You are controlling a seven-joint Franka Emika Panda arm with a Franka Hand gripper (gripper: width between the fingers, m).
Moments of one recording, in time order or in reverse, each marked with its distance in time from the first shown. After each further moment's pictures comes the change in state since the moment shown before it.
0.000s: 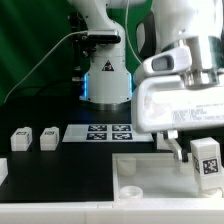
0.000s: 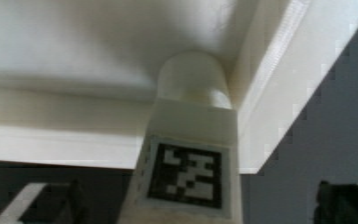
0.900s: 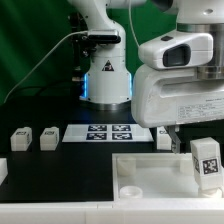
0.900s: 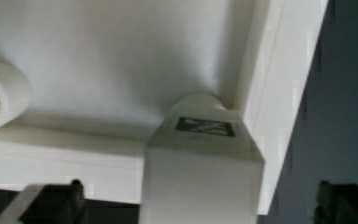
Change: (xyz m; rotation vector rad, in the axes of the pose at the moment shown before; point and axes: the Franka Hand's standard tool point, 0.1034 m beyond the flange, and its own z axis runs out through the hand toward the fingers) arm 0.016 0.003 0.005 0.031 -0.418 0.015
